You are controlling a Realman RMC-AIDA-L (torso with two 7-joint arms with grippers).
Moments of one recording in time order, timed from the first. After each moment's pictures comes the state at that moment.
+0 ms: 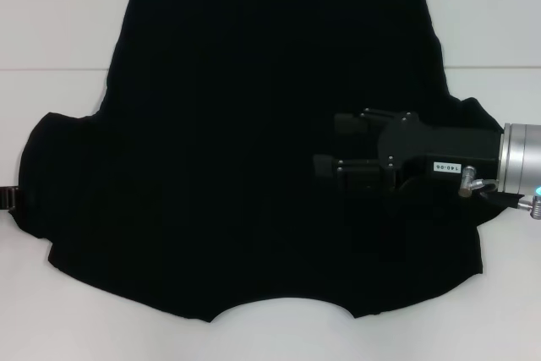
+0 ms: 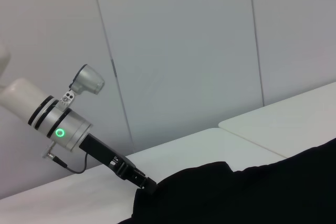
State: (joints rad) left arm -0.54 -2.06 0.42 0.84 2.59 1.10 -2.11; right arm 0.69 2.09 -0.70 -0.57 -1.94 -1.47 1.35
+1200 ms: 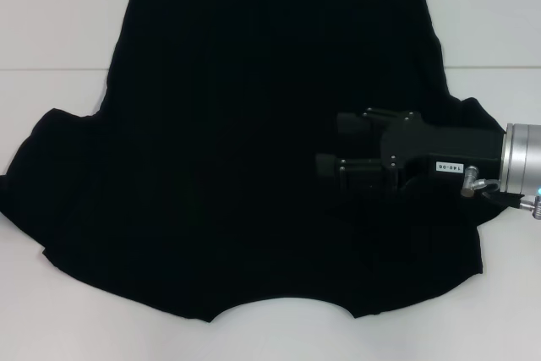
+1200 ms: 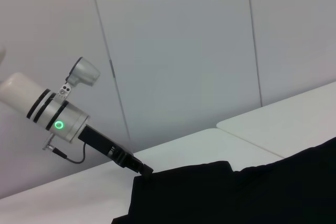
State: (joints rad) left arm -0.54 -2.05 0.41 0.88 2.59 1.07 -2.11; right arm 0.69 2.09 -0.69 -0.57 -1.94 -1.47 1.35
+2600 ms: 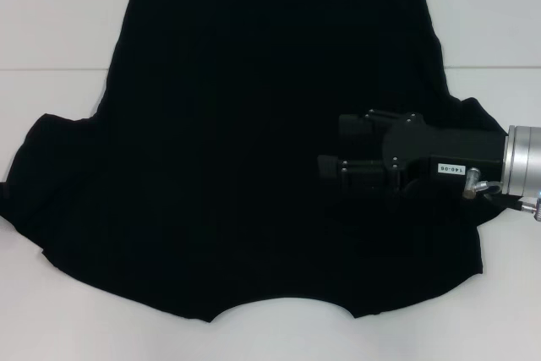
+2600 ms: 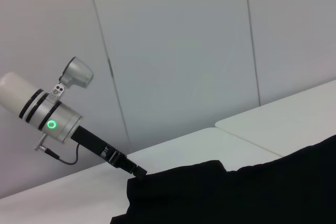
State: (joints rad) left arm -0.52 -2.06 0.40 0.91 2.59 1.13 -2.16; right arm 0.68 2.09 -0.69 -0.57 -1.94 -1.47 1.35
